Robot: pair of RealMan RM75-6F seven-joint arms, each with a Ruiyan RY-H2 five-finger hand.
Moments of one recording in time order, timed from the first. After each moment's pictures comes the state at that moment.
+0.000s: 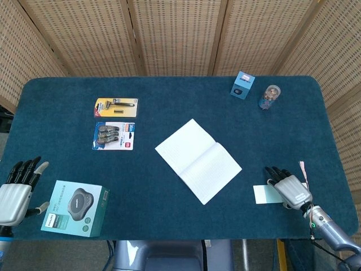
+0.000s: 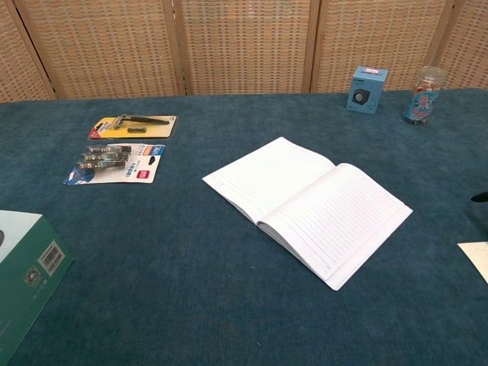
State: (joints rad) left arm -0.10 -1.07 0.01 -1.76 1.53 1.45 0.20; right arm 0.43 -1.36 -0.16 -1.00 -1.70 1.08 0.06
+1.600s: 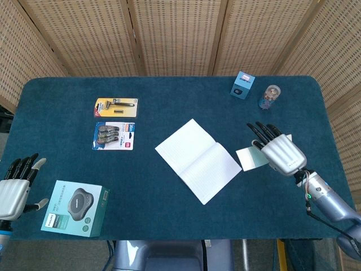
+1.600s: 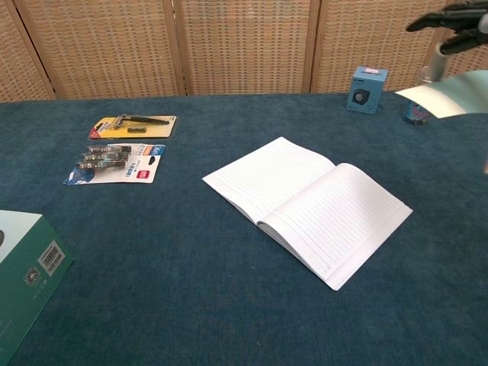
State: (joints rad) left arm -0.13 -1.05 -0.02 -1.77 1.45 1.38 0.16; right arm 0.65 -1.03 0.08 -1.48 -1.69 1.10 -0.20
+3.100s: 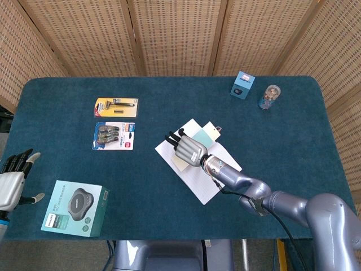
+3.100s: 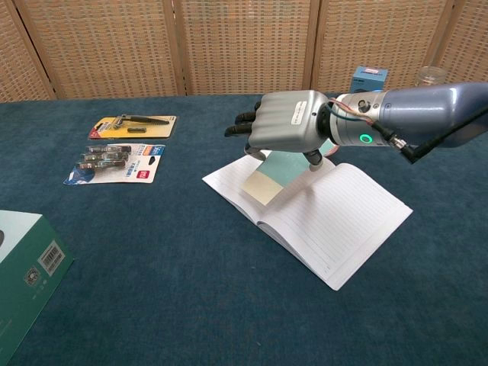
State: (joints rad) left arm -0.18 -1.02 -0.05 -1.75 1.33 1.28 0.10; right arm 1.11 -1.59 0.14 -1.16 -1.43 0.62 -0.76
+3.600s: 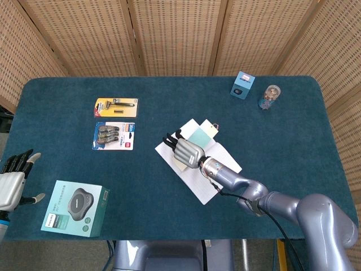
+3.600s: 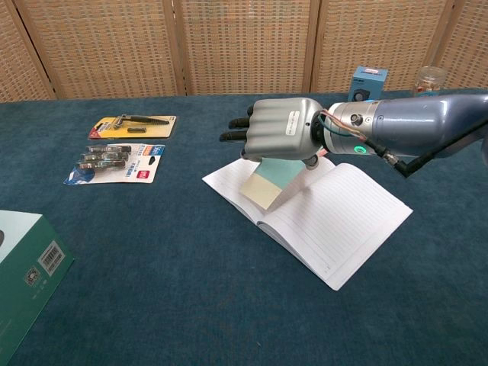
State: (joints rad) left arm -0.18 -1.02 -0.05 -1.75 1.32 1.28 0.10; right arm 1.13 -1.64 0.09 -1.09 -1.46 0.66 -0.83
